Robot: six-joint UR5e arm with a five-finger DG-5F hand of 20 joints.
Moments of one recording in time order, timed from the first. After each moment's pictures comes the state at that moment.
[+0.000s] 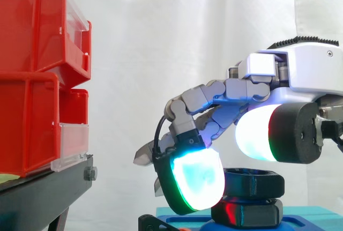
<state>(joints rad) 0.07 -2.27 -1.21 -2.75 -1.80 -1.41</state>
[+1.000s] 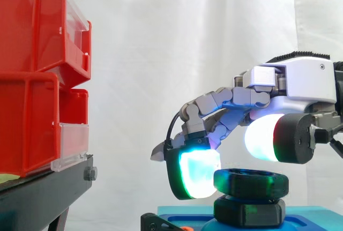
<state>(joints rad) -0.02 -2.27 -1.21 -2.75 -1.91 -1.44</state>
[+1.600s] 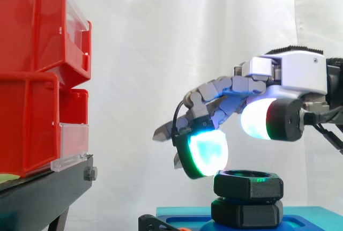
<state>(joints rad) -0.06 -2.27 -1.18 -2.72 -1.97 -1.44</state>
